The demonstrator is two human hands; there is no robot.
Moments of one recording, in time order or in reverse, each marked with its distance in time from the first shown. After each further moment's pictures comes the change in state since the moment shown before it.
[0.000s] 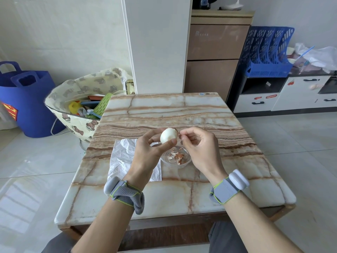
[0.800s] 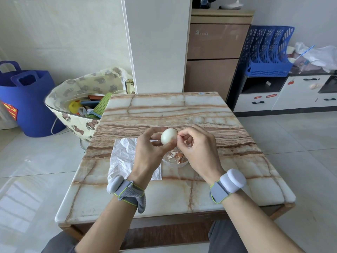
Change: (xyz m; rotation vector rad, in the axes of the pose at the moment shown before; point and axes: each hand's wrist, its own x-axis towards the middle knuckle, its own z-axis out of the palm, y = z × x) left_hand -0.002 0.002 0.006 0.132 0.060 0.086; right_hand -0.004 -0.004 0.002 -0.367 0.078 -0.355
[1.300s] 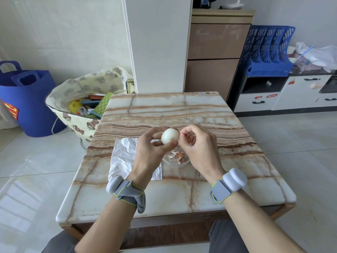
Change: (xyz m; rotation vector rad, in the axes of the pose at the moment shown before) left_hand -0.002 0.003 -0.002 -0.040 -0.041 -0.002; right_hand 0.001 0.003 0.002 0.105 -0.015 0.072
